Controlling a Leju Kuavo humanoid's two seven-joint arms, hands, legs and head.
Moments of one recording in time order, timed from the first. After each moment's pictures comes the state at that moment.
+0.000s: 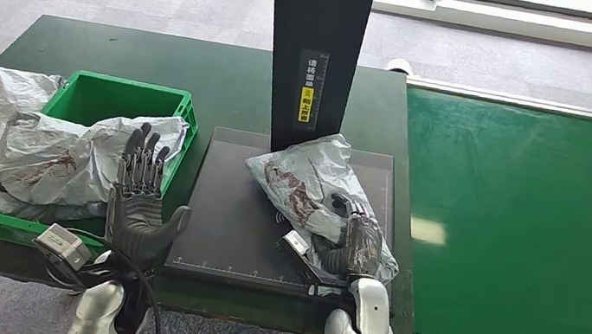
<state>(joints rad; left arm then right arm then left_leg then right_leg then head) -0.06 -0.32 -0.02 -1.49 -0.08 -0.13 -0.70 -0.34 0.35 0.03 -0.60 1.32 -0.70 -0.26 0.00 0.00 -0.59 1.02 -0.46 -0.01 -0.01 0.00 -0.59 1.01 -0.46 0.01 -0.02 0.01</state>
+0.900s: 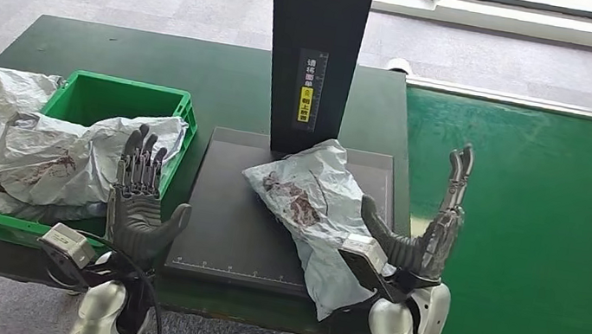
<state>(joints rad) -0.06 -0.32 -0.02 -1.47 -0.08 -0.08 -0.70 -0.18 0.34 -0.02 -1.22 0.85 -0.70 -0.70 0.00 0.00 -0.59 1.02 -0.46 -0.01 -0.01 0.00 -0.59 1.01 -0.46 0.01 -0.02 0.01</state>
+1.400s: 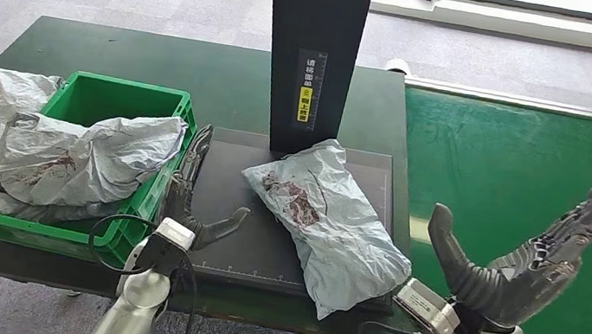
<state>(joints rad) -0.19 -0.33 -0.11 -1.29 -0.48 0.20 -0.67 -0.04 0.33 -0.02 -1.70 0.84 -0.70 -0.70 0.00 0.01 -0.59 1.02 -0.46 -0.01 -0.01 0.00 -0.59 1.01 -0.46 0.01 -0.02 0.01</state>
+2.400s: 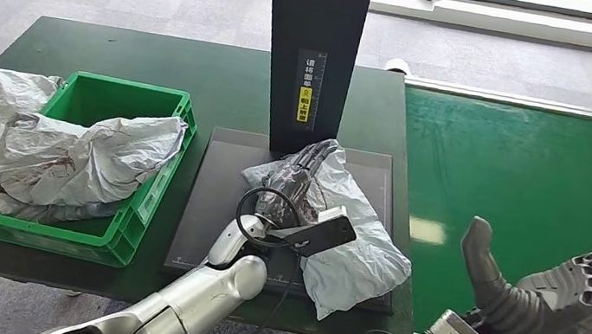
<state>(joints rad) -0.60 -0.38 -0.58 -0.70 -0.76 0.53 -0.14 -0.02 0.33 -0.02 -1.83 0.79 -0.70 -0.70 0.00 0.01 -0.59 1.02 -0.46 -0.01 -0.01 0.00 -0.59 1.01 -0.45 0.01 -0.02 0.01</state>
